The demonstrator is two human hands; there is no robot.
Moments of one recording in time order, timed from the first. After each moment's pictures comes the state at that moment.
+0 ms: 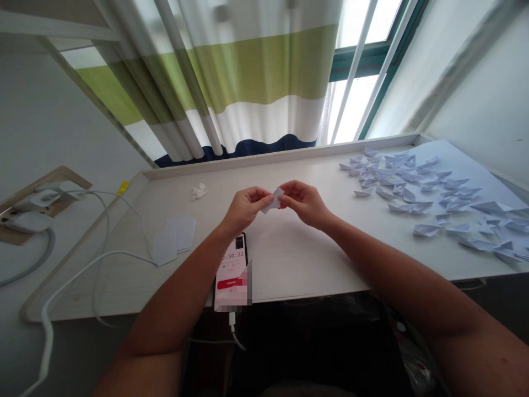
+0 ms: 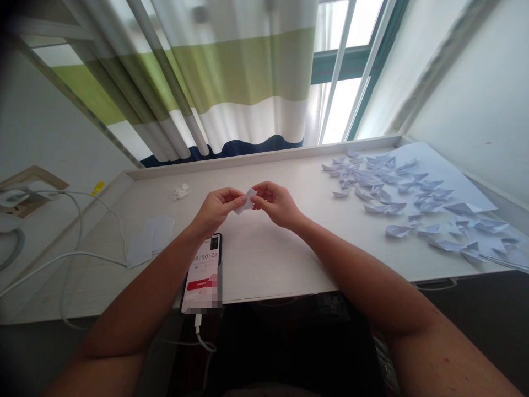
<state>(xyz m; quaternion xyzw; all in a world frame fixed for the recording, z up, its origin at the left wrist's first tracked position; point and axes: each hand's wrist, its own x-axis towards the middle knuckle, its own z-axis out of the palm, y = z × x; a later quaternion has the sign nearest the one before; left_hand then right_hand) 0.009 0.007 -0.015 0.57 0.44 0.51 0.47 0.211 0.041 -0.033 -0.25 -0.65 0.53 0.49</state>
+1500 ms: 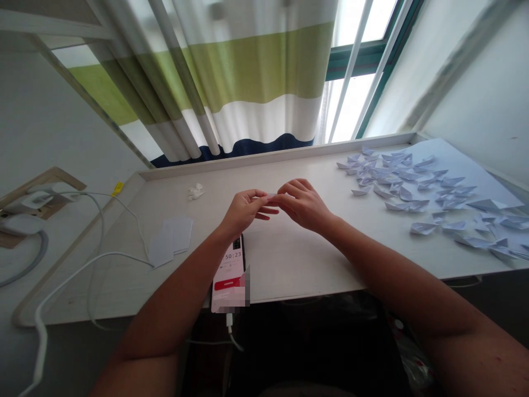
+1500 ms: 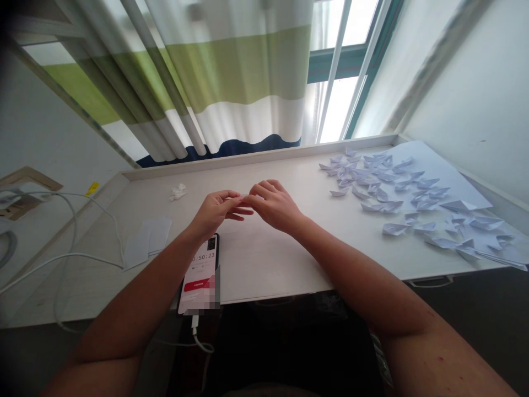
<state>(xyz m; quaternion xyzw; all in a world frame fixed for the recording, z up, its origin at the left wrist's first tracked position) 0.017 -0.006 -0.002 0.55 0.47 0.46 0.52 0.226 0.044 -0.033 -0.21 -0.90 -0.10 0.38</state>
